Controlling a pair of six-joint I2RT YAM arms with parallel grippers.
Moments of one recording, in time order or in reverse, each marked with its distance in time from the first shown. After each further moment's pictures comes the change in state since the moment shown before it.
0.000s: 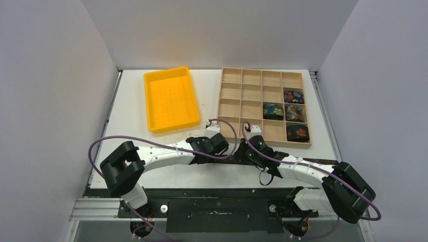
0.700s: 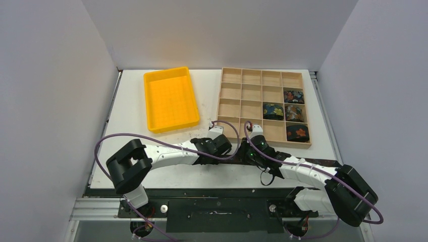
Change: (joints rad) left arm -0.015 0.068 0.016 0.055 0.049 -0.036; right arm -0.013 -0.031 -0.010 -0.010 0.000 0.000
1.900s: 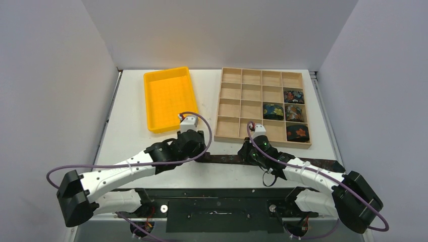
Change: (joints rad) left arm 0.060 -0.507 -0.160 0.008 0.004 -0.020; right arm -0.007 -0.078 0.001 -0.074 0.030 -0.029
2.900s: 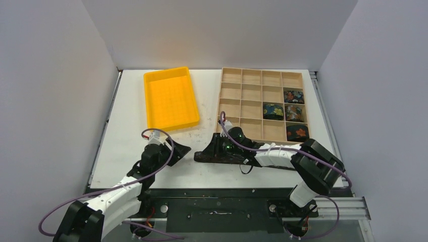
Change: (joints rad) left arm 0.557 -0.317 -0.726 0.745 0.513 -0.279; right arm 0.138 0.440 0.249 0.381 -0.350 0.205
